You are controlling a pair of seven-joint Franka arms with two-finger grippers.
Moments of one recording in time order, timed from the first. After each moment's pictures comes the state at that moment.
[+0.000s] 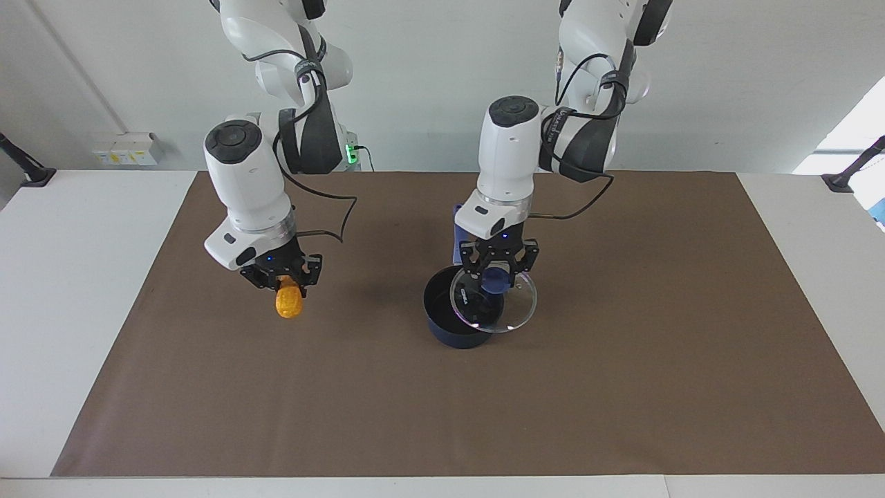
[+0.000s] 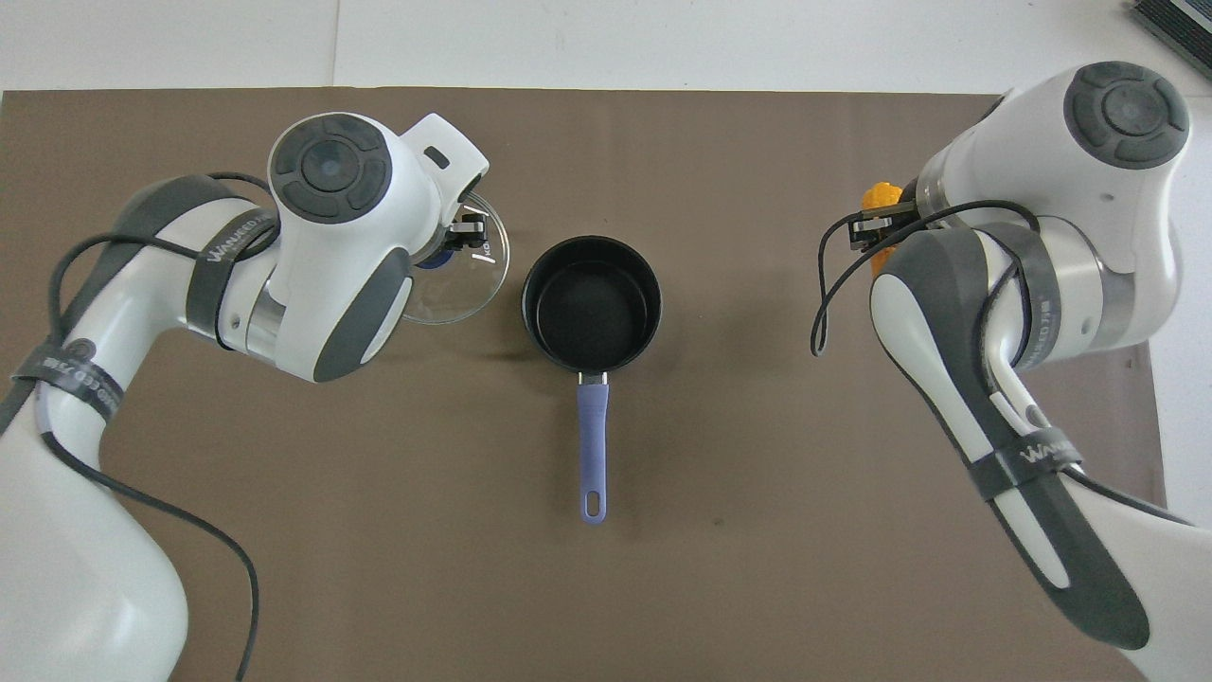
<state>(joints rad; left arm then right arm) -0.33 0.37 -0.06 -1.58 0.17 2.09 -0.46 0.21 0.31 -0.08 -1.60 -0.03 1.98 0.08</state>
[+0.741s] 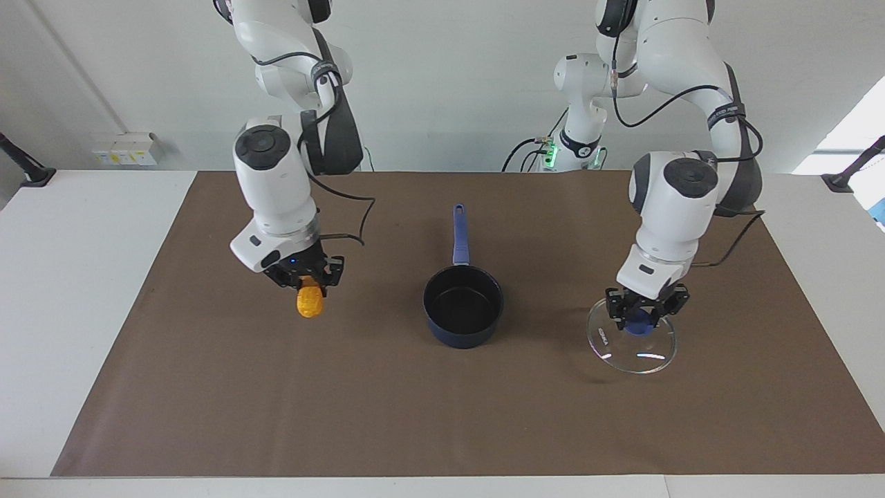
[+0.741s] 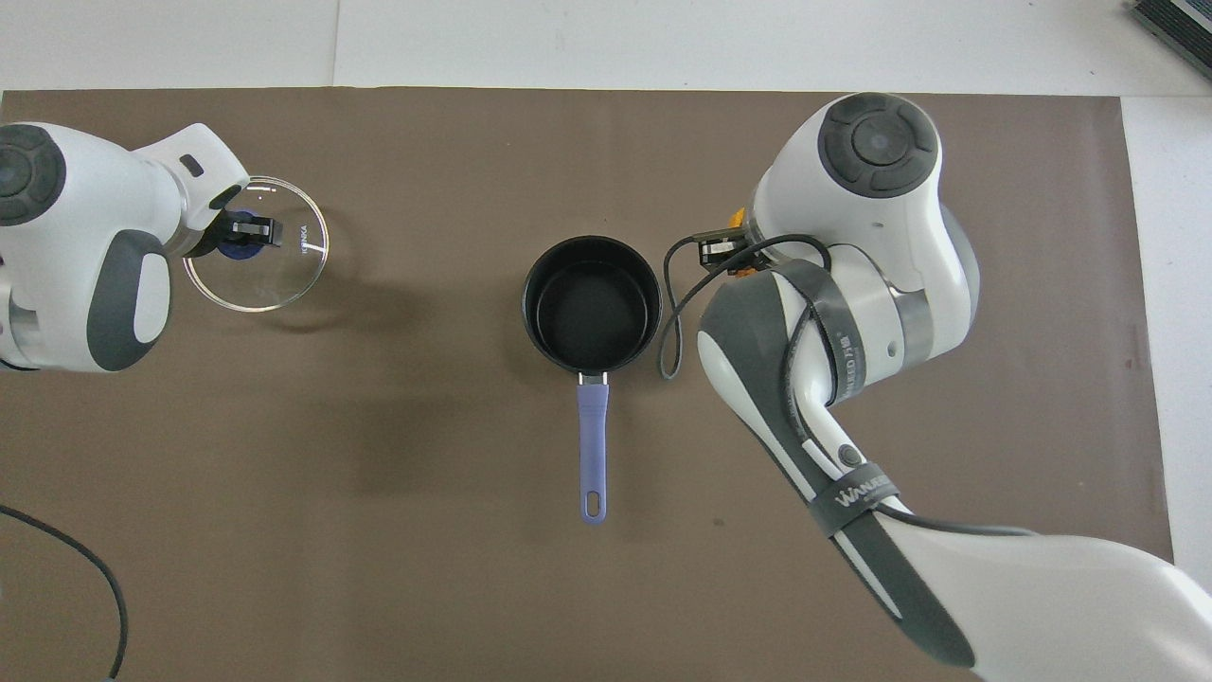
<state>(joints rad) 0.00 0.31 -0.06 -1.83 0.12 2.36 0.03 0.42 0.42 -0.05 -1.47 -0.02 1.96 0.33</state>
